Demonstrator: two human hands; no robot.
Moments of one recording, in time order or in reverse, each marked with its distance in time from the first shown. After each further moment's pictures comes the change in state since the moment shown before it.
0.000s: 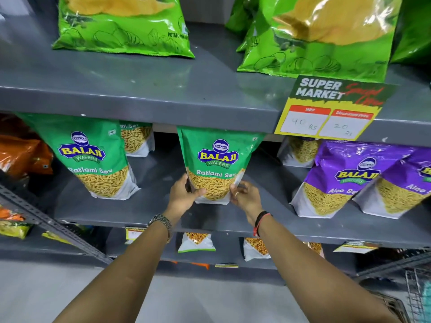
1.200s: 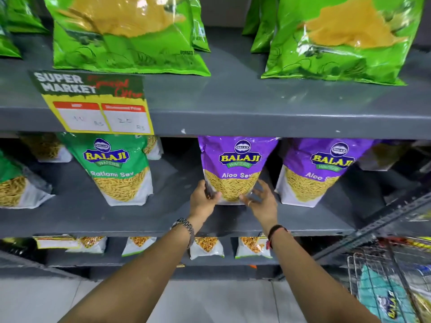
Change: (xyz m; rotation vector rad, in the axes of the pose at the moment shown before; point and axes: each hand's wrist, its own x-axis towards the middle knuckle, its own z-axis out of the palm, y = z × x) left_hand -0.051 0.095 0.275 0.027 -0.032 -0.055; right_hand 0.016 0.018 -0.282 -0.205 0.097 -0.153
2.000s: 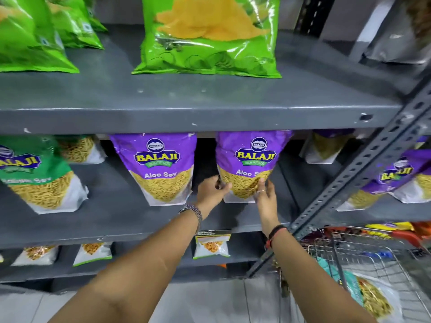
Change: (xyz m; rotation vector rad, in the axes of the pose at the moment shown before) left_hand -0.010 0.073 0.180 0.054 -0.214 0.027; right_hand 0.031 0.052 -0.162 0.418 0.230 0.049
